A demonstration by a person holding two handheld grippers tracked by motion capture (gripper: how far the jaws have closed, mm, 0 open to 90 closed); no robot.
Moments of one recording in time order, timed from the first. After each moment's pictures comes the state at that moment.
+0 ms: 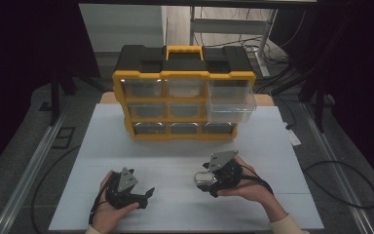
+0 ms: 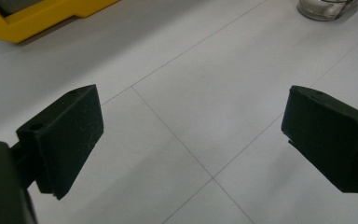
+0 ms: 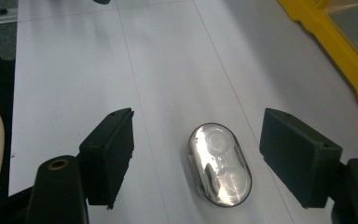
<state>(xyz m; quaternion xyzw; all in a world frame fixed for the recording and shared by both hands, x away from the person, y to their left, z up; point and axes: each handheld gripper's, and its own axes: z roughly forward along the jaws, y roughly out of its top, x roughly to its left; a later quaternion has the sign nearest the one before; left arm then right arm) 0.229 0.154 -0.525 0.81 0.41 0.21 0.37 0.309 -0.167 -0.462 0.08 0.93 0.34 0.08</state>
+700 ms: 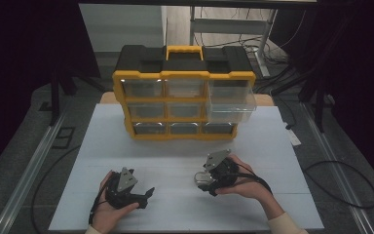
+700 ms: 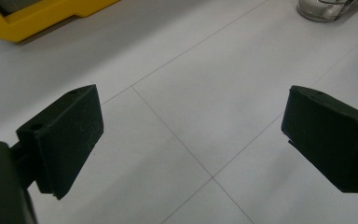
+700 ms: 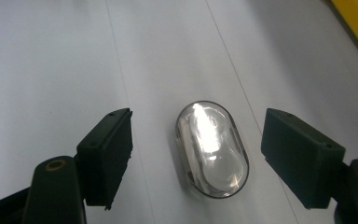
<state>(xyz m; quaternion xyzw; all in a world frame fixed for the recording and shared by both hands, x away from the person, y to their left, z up) 0.228 0.154 -0.525 0.81 0.41 0.21 0.37 0.322 -0.163 -0.479 0.08 0.95 0.30 0.08</state>
